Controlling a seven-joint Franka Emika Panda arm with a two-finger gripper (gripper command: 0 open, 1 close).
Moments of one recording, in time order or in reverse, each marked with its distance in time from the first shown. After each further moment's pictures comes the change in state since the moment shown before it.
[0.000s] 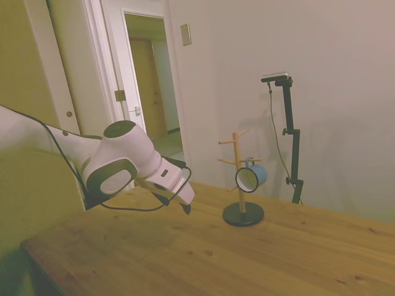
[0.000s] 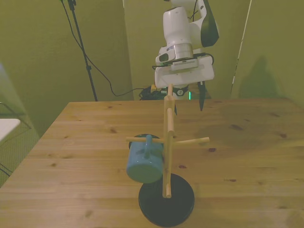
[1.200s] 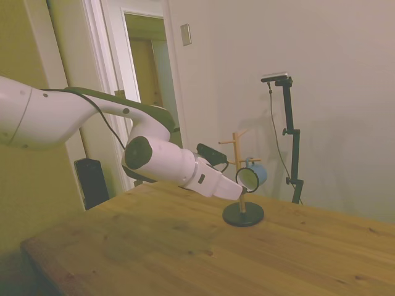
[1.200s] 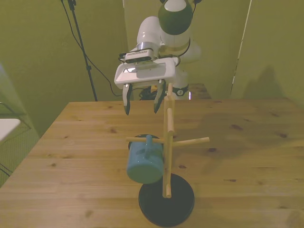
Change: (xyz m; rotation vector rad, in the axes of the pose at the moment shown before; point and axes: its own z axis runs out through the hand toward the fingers) arm 0.110 0.051 -0.001 0.223 0.443 0.244
